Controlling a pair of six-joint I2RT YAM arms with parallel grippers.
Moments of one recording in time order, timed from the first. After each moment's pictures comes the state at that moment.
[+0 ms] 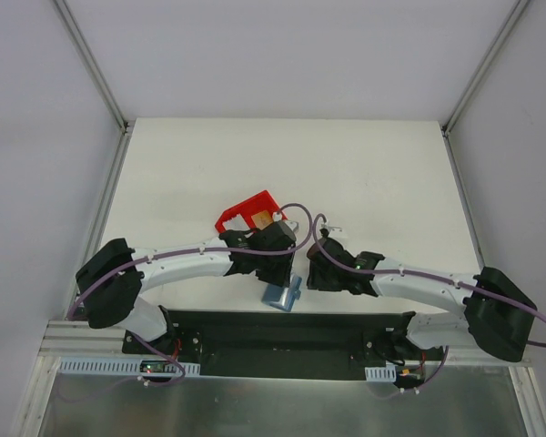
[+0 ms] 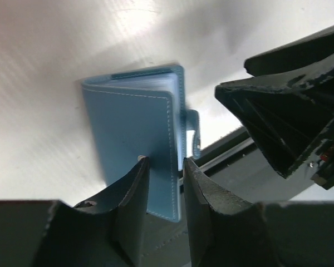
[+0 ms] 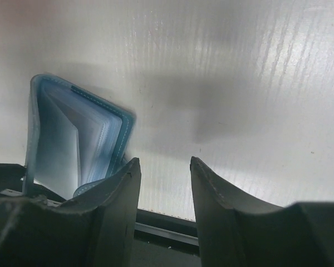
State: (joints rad) left arm -1.05 1.48 0.93 -0.49 0.03 -0.73; right arm 1.01 1.26 0.63 -0.44 0.23 0.94
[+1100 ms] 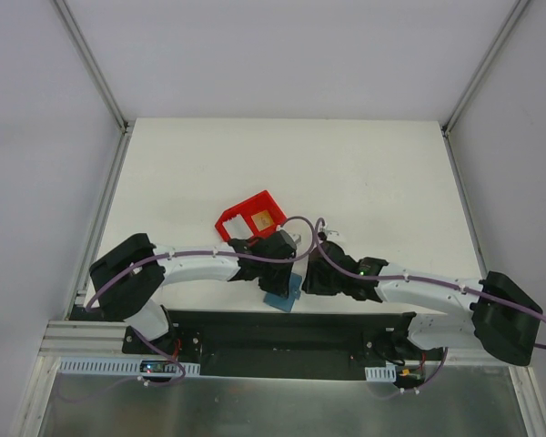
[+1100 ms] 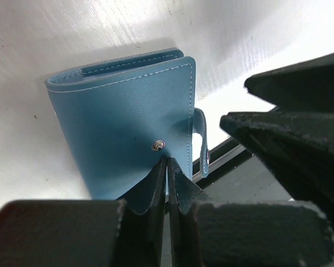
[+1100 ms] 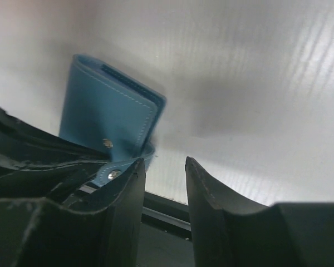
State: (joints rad) left arm -1.06 1.58 0.85 -0.34 0.15 -0.74; right arm 1.05 1.21 0.58 -0.39 0.18 0.96
